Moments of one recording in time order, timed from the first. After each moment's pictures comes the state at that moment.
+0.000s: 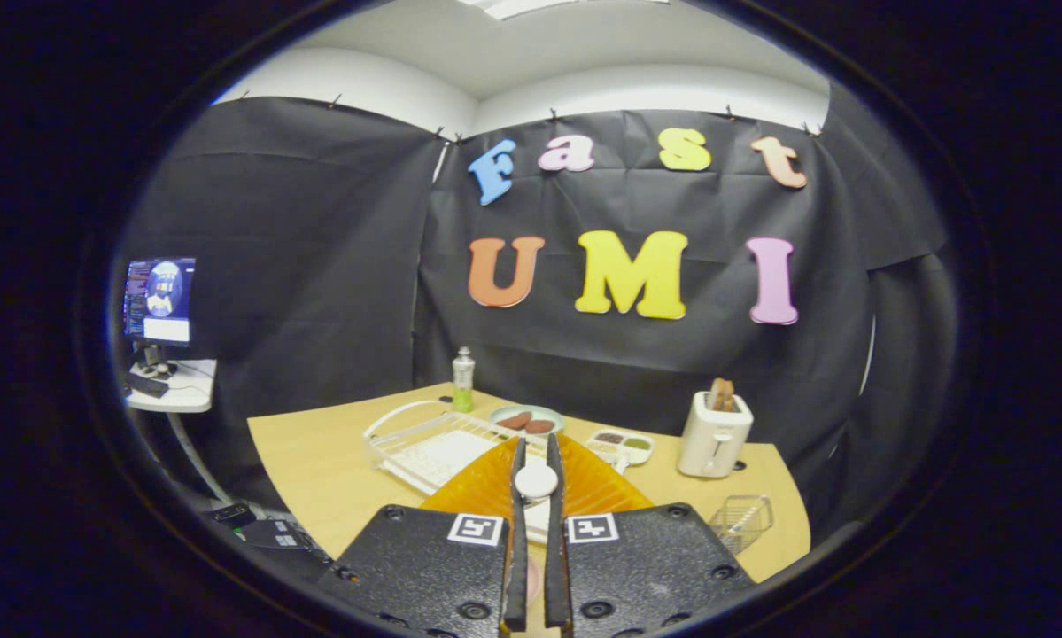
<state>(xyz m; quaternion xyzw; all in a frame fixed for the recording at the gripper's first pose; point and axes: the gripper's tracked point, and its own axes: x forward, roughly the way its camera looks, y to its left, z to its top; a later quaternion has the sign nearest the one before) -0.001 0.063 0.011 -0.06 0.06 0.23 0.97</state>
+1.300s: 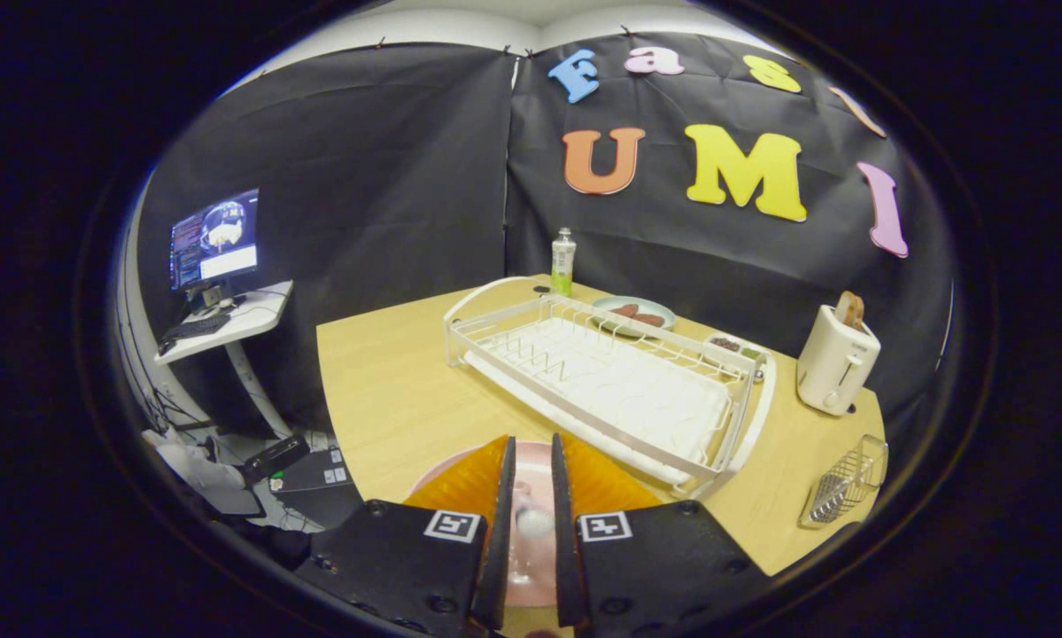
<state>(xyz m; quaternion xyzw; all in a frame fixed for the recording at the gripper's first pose) 0.013 0.108 -0.096 -0.11 0.21 0.33 0.91</state>
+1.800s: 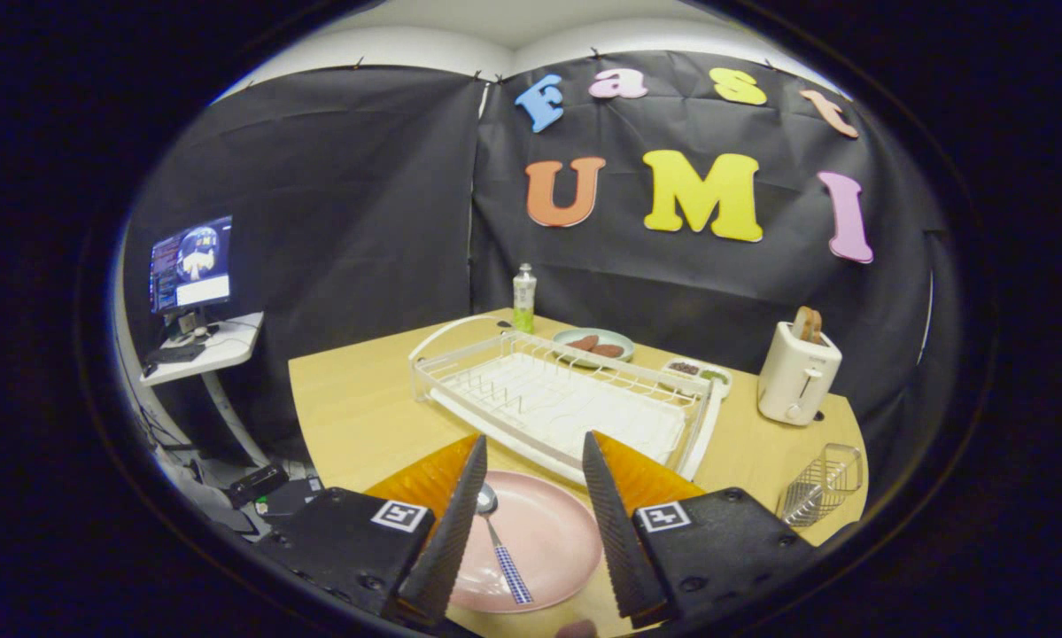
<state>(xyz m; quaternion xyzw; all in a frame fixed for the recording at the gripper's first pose) 0.025 0.078 -0.057 -0.07 0.15 0.26 0.95</state>
